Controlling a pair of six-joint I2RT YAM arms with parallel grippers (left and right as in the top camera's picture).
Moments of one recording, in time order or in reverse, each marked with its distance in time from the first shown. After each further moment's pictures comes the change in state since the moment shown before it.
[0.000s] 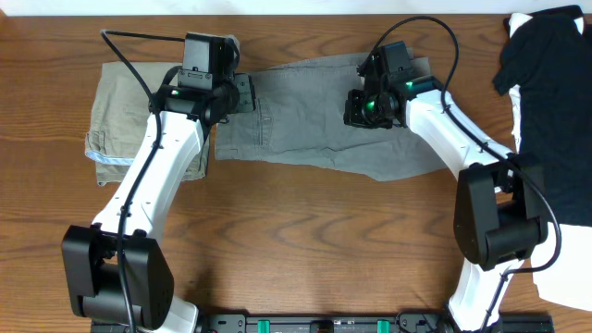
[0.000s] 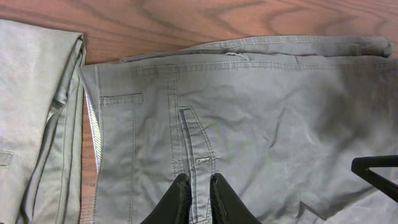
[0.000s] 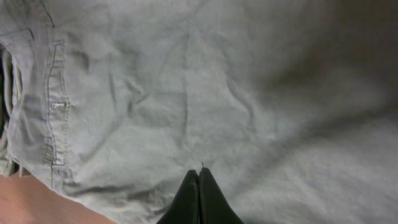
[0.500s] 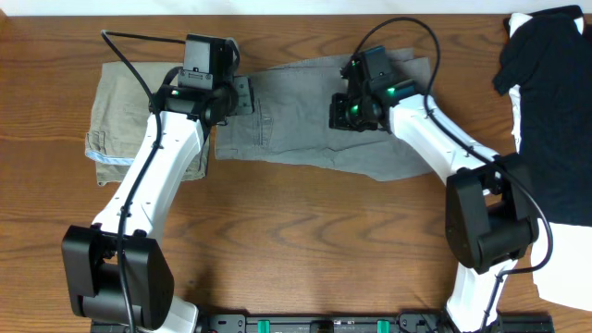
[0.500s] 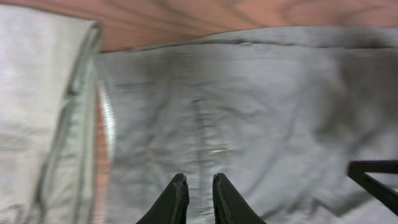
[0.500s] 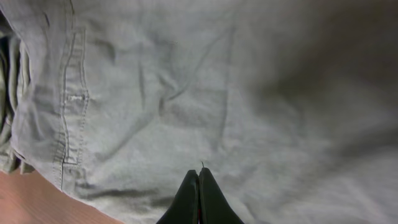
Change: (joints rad) left arm 0.000 0.000 0.000 -0.042 -0.058 0.003; right arm 0.084 0.010 0.000 0.034 0.047 0.025
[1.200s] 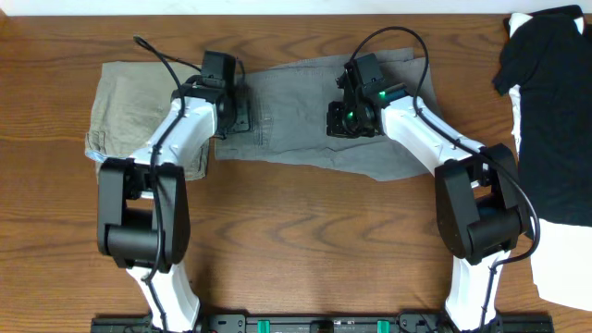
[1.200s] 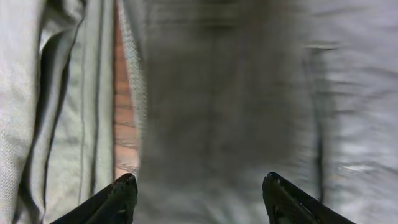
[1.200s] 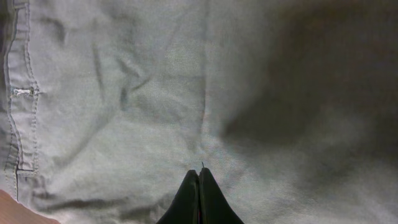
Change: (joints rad) left arm 0.039 0.288 0.000 0.003 -0.103 0.027; right arm 0.006 0.057 -0.001 -0.009 0.019 0.002
